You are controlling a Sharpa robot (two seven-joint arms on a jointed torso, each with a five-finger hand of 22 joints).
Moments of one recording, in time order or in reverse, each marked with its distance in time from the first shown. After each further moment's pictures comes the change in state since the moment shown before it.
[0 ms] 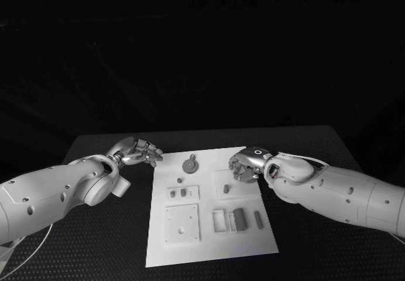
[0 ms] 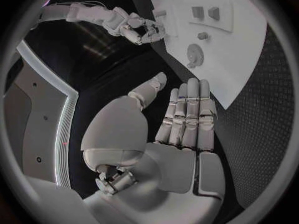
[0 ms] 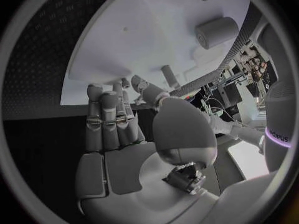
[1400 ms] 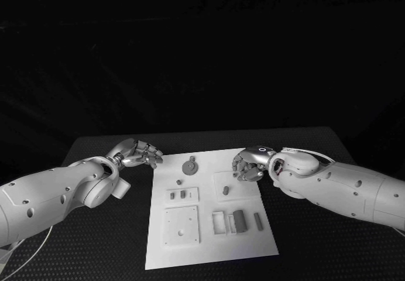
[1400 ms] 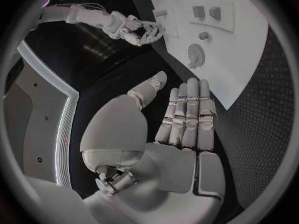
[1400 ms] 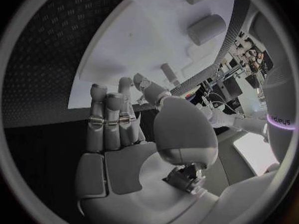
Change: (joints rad) left arm 0.000 0.003 0.000 0.001 -0.002 -0.004 0.008; left_hand 0.021 -0.021 0.017 -0.006 0.000 0.017 -0.004 0.000 0.000 0.014 0.000 -0.012 0.004 -0.007 0.000 0.024 -0.009 0.007 -0.004 -0.004 0.000 0.026; right arm 0.036 -0.030 0.003 0.005 0.093 0.097 0.030; right_hand -0.012 -0.023 -0.032 0.001 0.000 -0.046 -0.004 0.028 0.066 0.042 -0.074 0.211 0.274 0.086 -0.055 -0.052 0.094 0.034 0.085 -0.044 0.008 0.000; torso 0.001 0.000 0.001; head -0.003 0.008
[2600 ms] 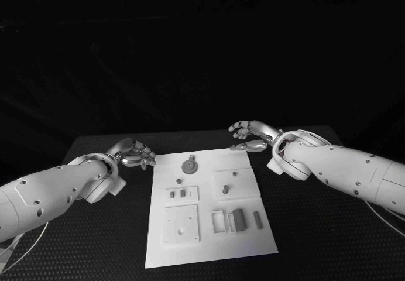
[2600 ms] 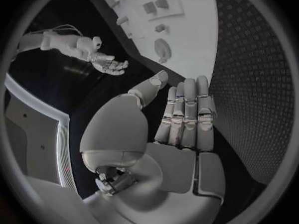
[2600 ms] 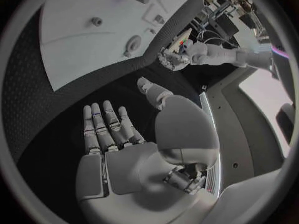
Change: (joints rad) left arm 0.000 0.036 0.000 -0.083 -0.182 -0.070 -0.119; left_hand 0.008 -0.009 0.022 0.010 0.000 0.025 -0.006 0.000 -0.006 0.033 -0.013 -0.023 0.008 0.021 -0.035 0.146 0.050 0.017 0.079 -0.030 0.003 0.128; right arm 0.045 0.001 0.060 -0.040 0.515 -0.074 0.101; right_hand -0.004 -0.027 0.013 0.149 0.000 -0.428 -0.003 0.050 -0.078 -0.439 0.171 -0.149 -0.382 -0.767 0.284 -0.716 -0.497 -0.160 -0.797 0.197 -0.504 -0.157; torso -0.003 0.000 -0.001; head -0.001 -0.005
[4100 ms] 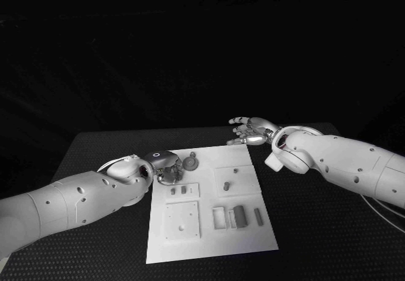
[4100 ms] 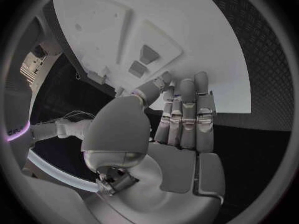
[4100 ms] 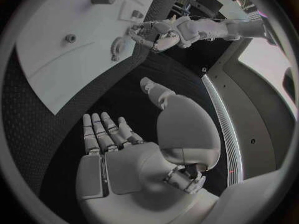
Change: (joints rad) left arm -0.019 0.195 -0.063 -0.035 -0.808 0.026 -0.095; left_hand 0.059 -0.006 0.013 -0.012 -0.001 0.047 -0.018 0.008 0.000 0.051 -0.035 -0.013 -0.003 0.154 -0.051 0.152 0.050 -0.015 0.176 -0.061 0.101 0.061; right arm 0.020 0.018 0.000 -0.017 0.291 0.122 -0.040; right_hand -0.024 -0.032 -0.023 0.062 0.000 -0.284 -0.015 -0.159 -0.120 -0.322 0.085 -0.144 -0.069 -0.260 0.068 -0.152 -0.096 -0.063 -0.217 0.040 -0.105 -0.073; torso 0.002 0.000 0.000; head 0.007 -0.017
